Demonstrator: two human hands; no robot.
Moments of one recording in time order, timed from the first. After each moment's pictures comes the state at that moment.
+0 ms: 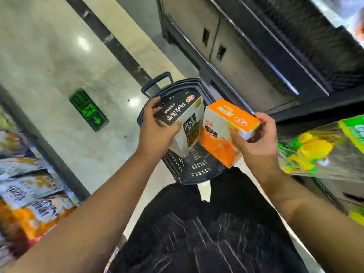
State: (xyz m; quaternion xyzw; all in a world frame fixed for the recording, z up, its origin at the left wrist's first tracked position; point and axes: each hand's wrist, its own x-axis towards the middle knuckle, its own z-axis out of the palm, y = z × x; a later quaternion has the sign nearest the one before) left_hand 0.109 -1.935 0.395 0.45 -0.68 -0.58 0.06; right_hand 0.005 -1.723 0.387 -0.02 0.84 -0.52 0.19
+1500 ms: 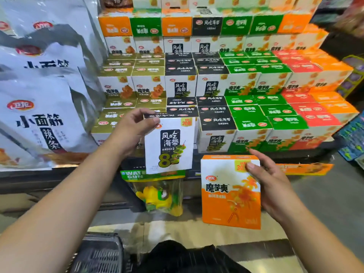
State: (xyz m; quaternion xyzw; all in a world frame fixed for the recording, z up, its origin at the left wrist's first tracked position) left_hand -0.117 -1.430 0.684 -0.07 -0.70 -0.70 -0.12; right_hand 0.083 -1.171 0.645 0.23 0.54 -0.80 -0.07
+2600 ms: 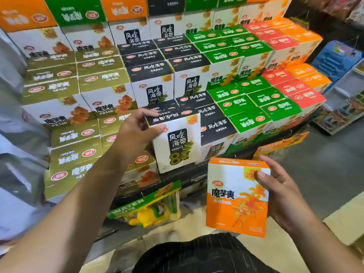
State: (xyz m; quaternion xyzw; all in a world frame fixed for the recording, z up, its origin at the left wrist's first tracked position) left_hand -0.254 -1.378 0.638 -0.20 -0.66 -0.67 -0.26; right_hand 0.027 -1.196 0.622 0.35 0.48 -0.79 -0.14
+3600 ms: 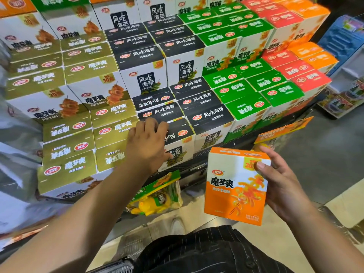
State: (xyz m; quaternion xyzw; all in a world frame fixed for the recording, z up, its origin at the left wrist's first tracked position) left_hand -0.219 -1.363 0.599 -0.42 -0.91 -0.02 0.03; right_hand 0.037 -1.182 0.603 0.36 0.46 -0.80 -0.14
